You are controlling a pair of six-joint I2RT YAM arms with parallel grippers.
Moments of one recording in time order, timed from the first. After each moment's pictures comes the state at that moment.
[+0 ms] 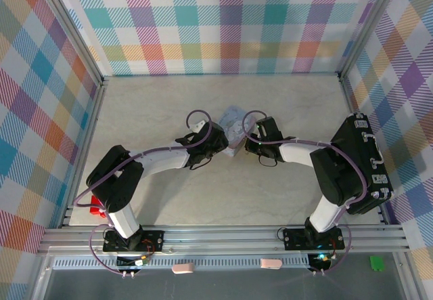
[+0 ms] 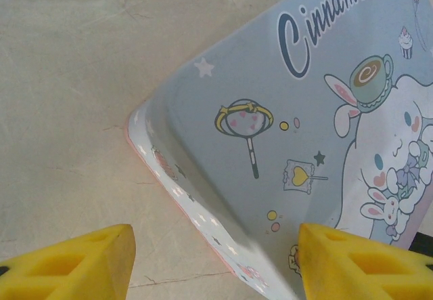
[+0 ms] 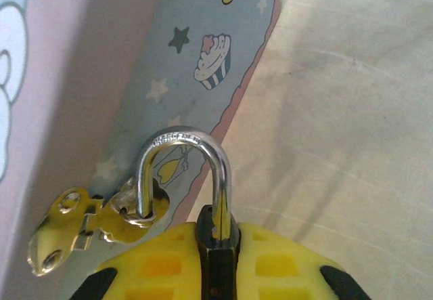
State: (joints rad) left arm -0.76 1.73 1.03 -0.17 -0.23 -1.10; right arm 0.46 1.70 0.83 -0.01 -0.09 0.72
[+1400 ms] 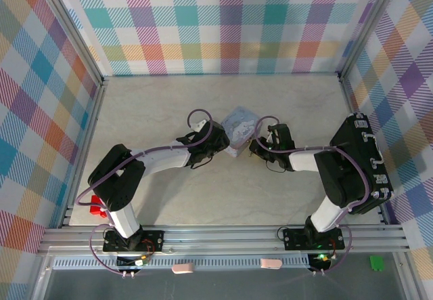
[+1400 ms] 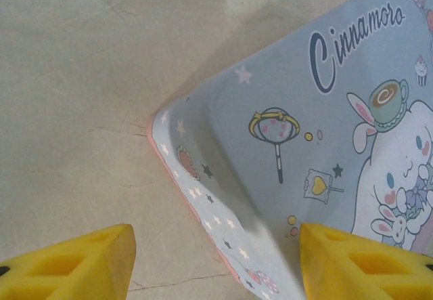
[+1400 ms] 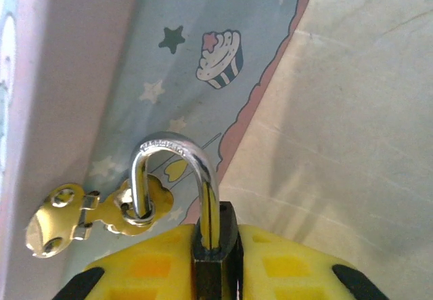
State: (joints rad) left arm -0.75 1.74 1.05 -0.16 -0.22 -1.10; right arm 0.36 1.67 0.63 0.29 -0.30 0.81
